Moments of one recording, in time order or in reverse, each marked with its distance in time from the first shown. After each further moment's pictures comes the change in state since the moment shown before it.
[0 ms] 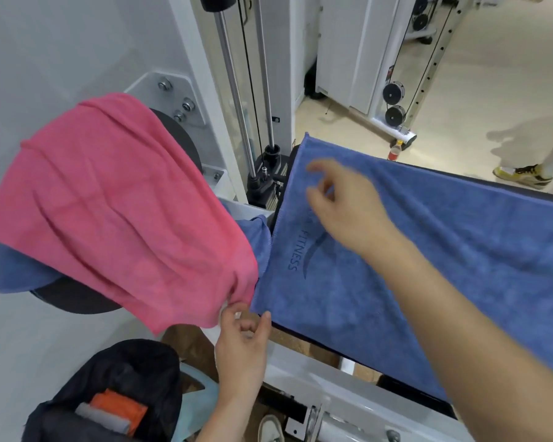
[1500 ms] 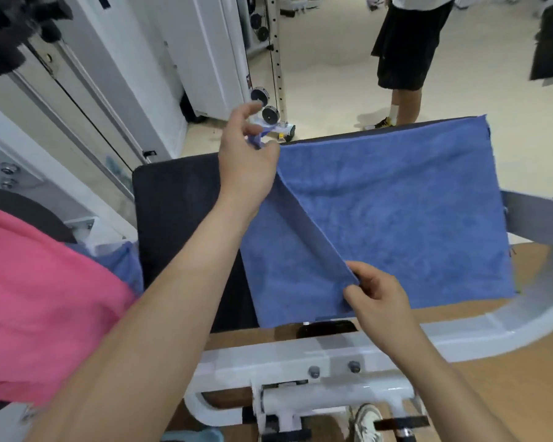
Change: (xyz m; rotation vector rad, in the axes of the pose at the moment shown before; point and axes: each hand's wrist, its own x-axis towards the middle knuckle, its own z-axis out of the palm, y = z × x) left_hand -0.054 0.250 0.144 -0.241 -0.503 0.713; right_hand -0.256 0.081 -0.073 0.576 0.325 0.592
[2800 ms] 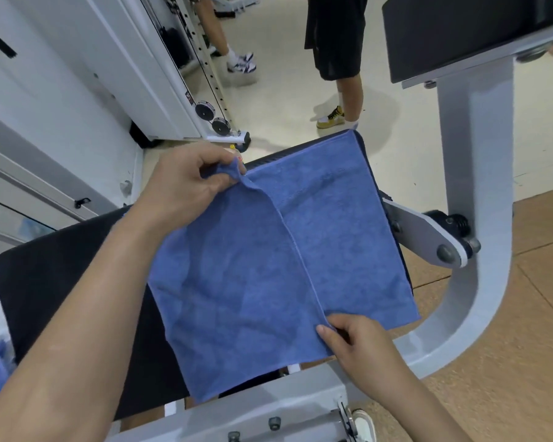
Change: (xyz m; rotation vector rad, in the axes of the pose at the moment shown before) left_hand 0.025 0.048 0.133 0.504 -0.549 0.377; right_hand 0.026 0.088 -0.144 -0.310 -0.040 0.045
